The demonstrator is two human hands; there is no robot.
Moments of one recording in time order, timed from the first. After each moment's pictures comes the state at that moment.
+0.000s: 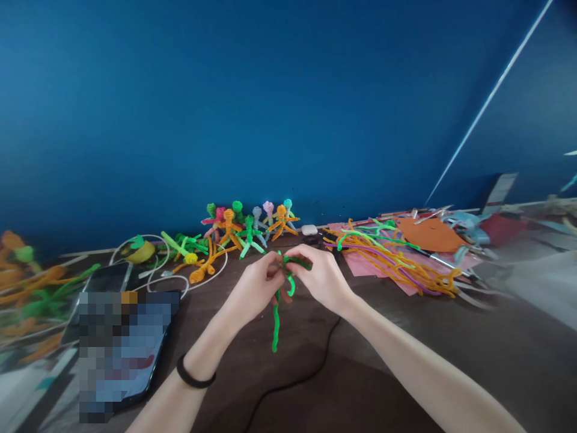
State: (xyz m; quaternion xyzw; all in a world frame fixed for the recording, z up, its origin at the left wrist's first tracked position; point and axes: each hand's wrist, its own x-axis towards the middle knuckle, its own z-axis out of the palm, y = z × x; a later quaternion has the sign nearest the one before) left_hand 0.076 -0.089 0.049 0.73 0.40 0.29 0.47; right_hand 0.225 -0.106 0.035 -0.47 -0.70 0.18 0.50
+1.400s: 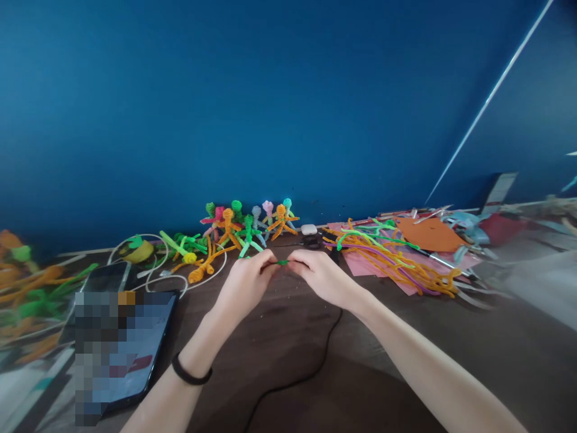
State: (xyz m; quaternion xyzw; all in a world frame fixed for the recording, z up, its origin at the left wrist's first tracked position) left_hand 0.066 -0.081 0.055 0.84 0.45 0.27 0.17; right_hand 0.235 -0.104 0.043 -0.46 -0.77 0.21 0.38
